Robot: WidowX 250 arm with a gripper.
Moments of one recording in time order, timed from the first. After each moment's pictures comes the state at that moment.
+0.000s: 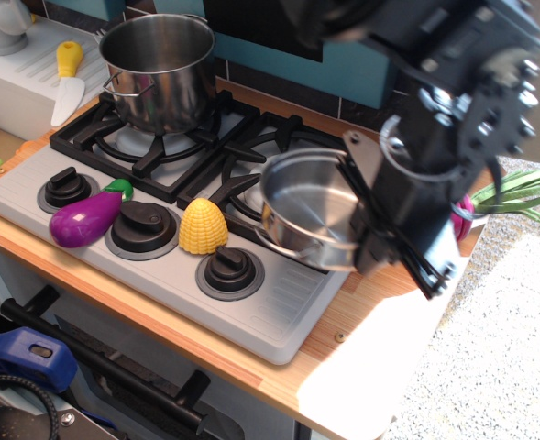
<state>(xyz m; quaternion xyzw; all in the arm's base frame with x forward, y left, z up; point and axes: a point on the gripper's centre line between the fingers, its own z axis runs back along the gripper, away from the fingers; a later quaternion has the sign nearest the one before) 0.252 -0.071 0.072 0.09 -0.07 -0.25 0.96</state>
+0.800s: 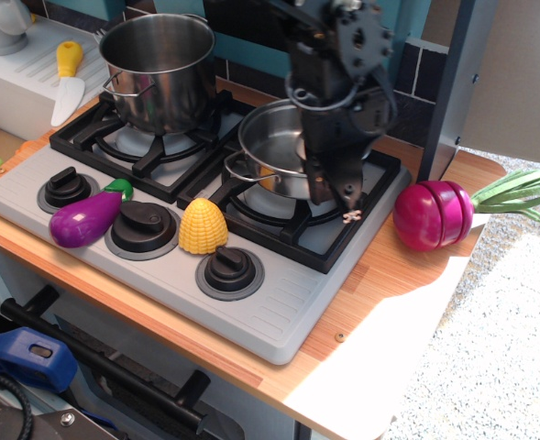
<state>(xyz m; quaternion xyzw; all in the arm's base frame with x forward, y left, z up) 0.294 -0.015 0.062 0.06 -0.15 -0.33 0.93</state>
